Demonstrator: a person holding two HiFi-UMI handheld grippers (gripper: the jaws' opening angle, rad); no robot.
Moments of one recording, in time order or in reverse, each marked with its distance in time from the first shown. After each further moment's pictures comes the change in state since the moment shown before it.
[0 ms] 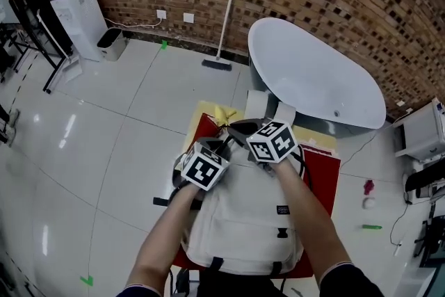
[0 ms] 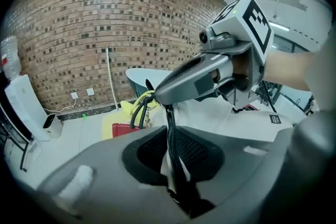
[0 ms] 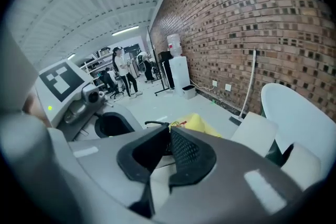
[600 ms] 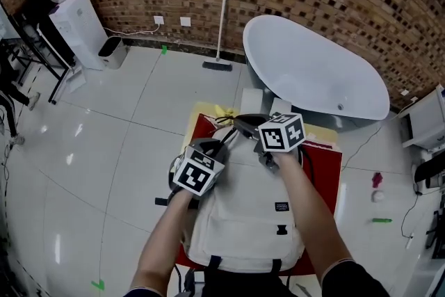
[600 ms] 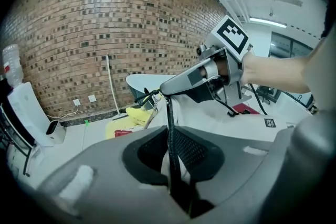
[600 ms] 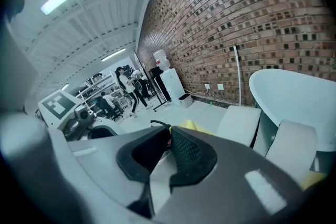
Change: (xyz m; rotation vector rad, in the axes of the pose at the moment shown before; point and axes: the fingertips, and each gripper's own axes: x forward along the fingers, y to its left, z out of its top) left arm -0.025 -0.008 0.018 0.050 -0.033 0.034; right arm -0.033 -0.029 0.009 0.242 -0.160 0.014
